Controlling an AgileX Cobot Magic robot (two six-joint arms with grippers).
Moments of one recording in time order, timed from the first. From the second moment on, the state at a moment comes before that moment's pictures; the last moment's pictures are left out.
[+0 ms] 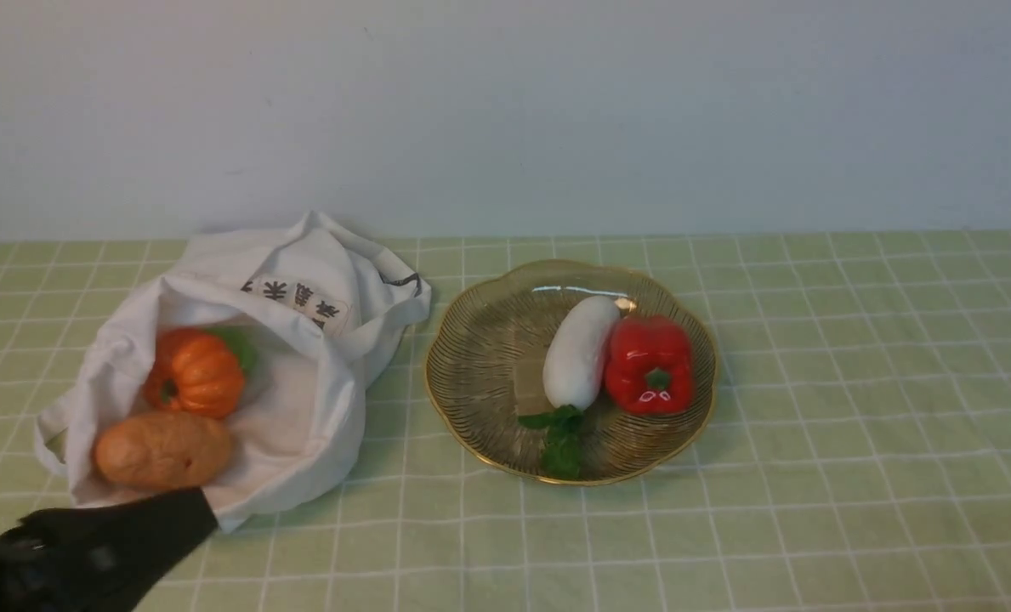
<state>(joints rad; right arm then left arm) 0.04 -0.01 0.02 0.13 0.41 -0.06 -0.05 0.63 -0.47 -0.87 0.74 0.17</state>
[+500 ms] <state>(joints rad) 0.04 -0.01 0.02 0.13 0.41 -0.06 -0.05 1.58 -1.05 -0.28 1.01 0.09</state>
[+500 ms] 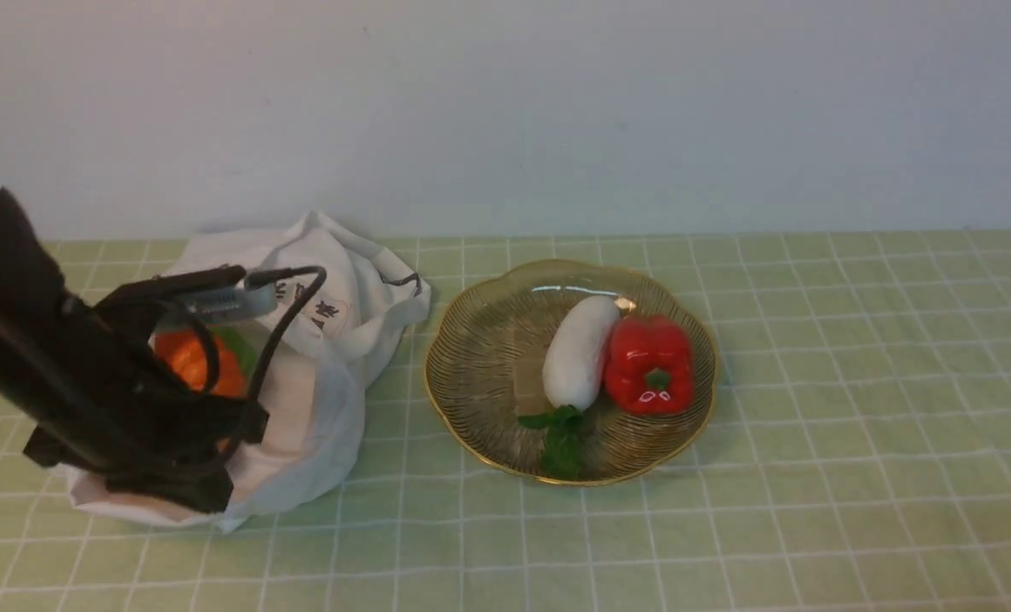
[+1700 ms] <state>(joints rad) 0.04 -0.01 0.02 0.13 0.41 -0.06 -0.14 1.92 -1.26 0.35 0.70 -0.66</state>
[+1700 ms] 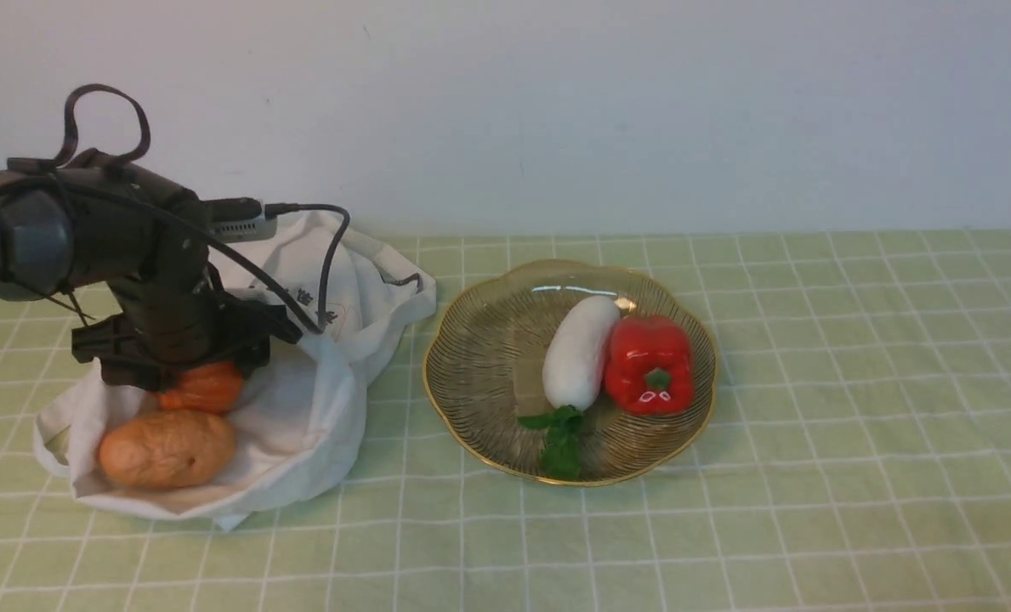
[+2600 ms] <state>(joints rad) 0.04 -0.01 0.02 0.13 0.41 -0.06 -0.14 1.69 -1.26 -0.13 1.03 -0.08</state>
